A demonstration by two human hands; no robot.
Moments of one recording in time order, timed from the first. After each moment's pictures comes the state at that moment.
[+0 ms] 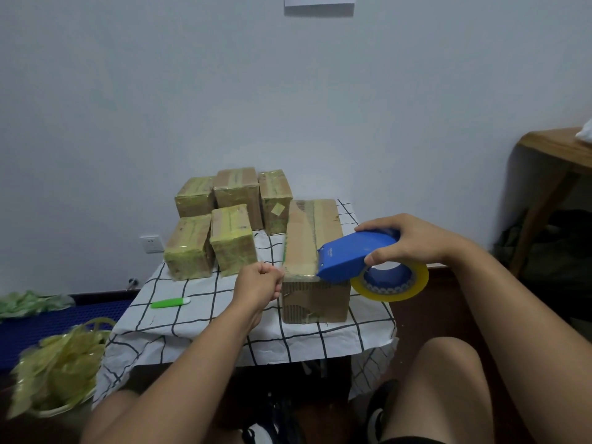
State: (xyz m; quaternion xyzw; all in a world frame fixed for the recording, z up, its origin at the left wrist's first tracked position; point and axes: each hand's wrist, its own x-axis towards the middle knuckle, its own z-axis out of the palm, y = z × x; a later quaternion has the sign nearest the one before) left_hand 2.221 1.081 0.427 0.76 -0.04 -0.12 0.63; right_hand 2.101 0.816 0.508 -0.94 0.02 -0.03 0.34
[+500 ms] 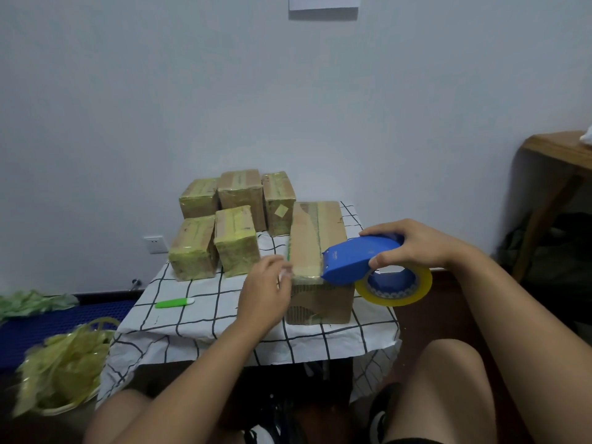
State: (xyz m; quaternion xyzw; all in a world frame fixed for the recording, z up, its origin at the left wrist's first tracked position) left_hand 2.212 1.090 0.412 0.87 -0.30 0.13 0.37; right_hand 2.103 0.812 0.502 -0.94 0.02 -0.03 0.34
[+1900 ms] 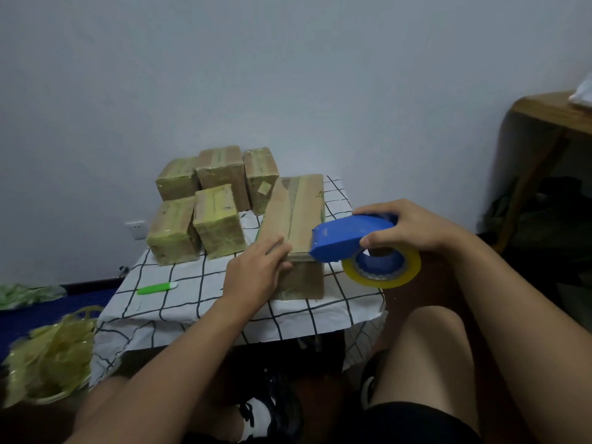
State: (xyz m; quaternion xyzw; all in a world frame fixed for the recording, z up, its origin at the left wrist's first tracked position) left_hand 2.229 1.080 0.393 0.85 -0.44 0.26 0.15; right_hand 2.086 0.806 0.480 -0.91 0.04 -0.06 0.40
